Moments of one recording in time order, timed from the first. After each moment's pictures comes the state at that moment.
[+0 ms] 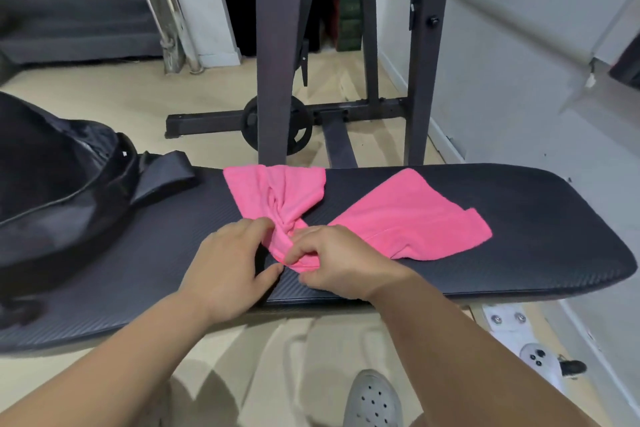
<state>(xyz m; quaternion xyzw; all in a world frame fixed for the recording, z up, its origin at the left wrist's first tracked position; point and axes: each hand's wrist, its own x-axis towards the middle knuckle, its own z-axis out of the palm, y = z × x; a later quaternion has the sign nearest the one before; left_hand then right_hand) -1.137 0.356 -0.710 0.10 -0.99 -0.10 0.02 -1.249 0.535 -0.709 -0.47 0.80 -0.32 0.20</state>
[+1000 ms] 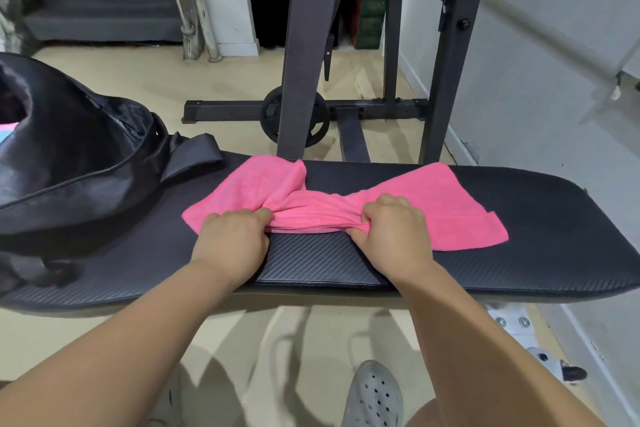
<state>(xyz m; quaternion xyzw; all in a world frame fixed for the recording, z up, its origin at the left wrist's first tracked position) -1.137 0.334 -0.717 0.18 -0.98 -0.01 0.02 -1.263 0.551 -0.722 -0.29 0.95 -0.13 -0.06</state>
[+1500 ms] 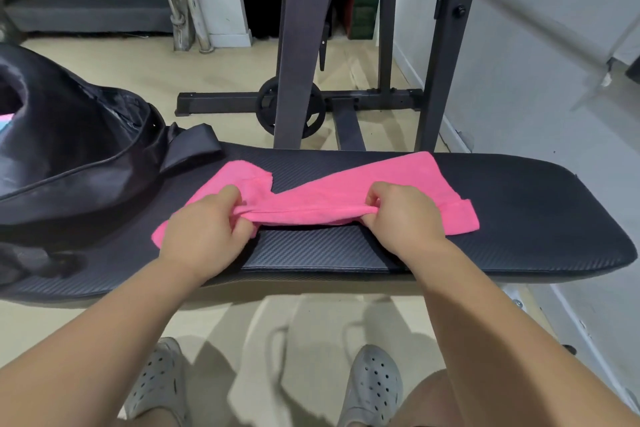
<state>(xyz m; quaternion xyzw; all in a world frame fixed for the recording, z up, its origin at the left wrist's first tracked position) -1.104 0.312 -0.706 0.20 -0.97 -0.10 0.14 -1.265 0.560 -0.704 -0.26 0.95 -0.16 -0.01</state>
